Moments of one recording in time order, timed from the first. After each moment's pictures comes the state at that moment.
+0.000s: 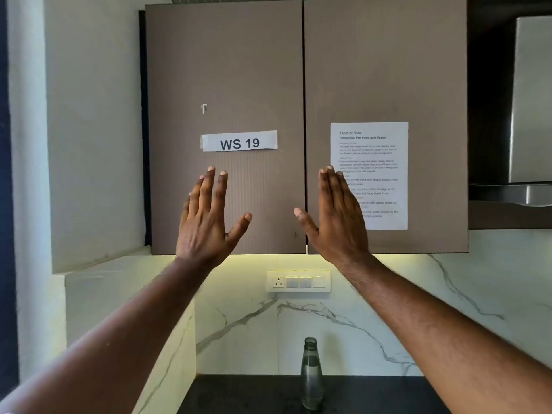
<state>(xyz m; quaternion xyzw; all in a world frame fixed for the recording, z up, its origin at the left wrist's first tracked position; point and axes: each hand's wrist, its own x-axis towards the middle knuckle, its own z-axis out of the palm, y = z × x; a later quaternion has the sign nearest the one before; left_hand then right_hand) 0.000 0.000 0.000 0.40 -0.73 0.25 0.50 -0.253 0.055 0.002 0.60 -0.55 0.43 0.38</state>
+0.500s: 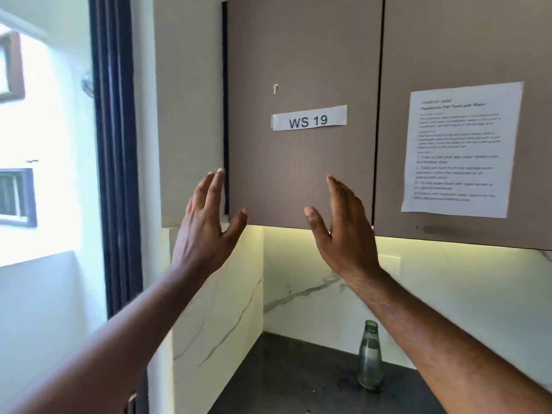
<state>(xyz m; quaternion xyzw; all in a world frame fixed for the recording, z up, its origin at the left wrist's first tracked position) 0.081 0.105 -0.042 0.49 -0.66 0.20 0.54 -0.164 0.078 -0.045 0.69 -0.42 0.55 0.20</state>
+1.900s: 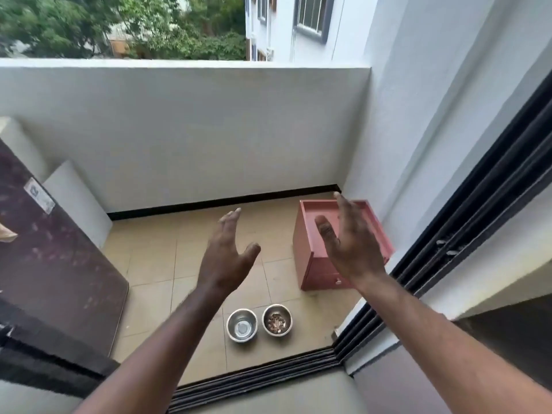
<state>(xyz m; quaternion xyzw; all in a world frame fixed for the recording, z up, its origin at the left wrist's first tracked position) 0.469 0.400 -0.409 0.87 -0.24 -0.01 0.43 0.353 0.183 -0.372 0.92 -0.20 0.24 -0.21</state>
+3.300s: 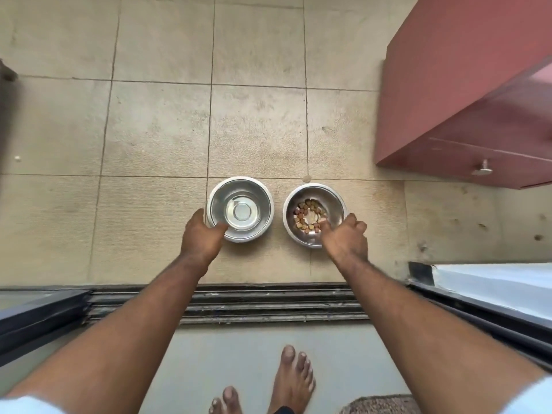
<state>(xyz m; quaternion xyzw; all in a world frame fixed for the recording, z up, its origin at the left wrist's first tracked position) 0.620 0.368 -1.235 0.85 0.24 -0.29 0.36 0.541 0.113 -1.233 0.82 -0.46 -0.24 -0.24</state>
